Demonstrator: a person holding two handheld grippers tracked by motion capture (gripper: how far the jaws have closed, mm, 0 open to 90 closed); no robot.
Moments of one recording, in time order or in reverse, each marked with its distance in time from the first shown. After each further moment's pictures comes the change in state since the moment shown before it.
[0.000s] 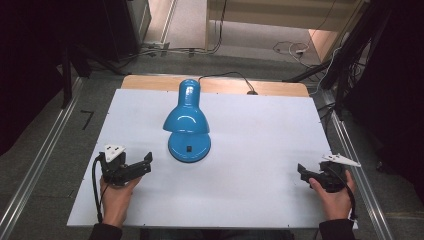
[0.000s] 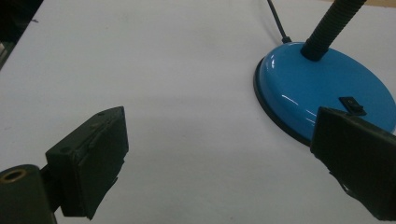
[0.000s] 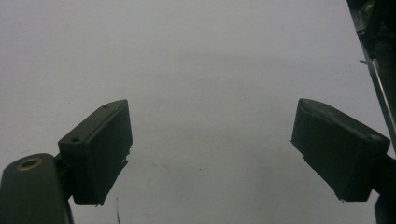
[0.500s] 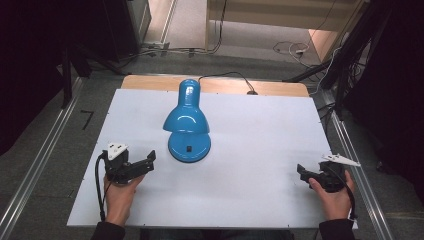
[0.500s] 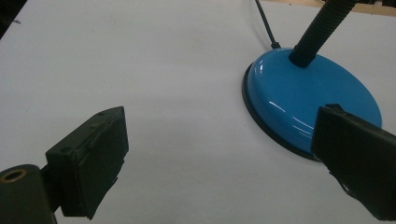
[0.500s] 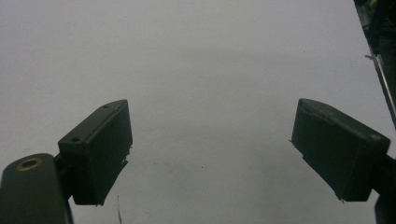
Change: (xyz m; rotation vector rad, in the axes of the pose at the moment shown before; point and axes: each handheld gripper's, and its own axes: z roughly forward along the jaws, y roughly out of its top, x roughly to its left) left arm -0.005 0.004 0.004 -0.008 -0.029 -0.014; right arm 0.000 0.000 0.001 0.009 0.007 0.005
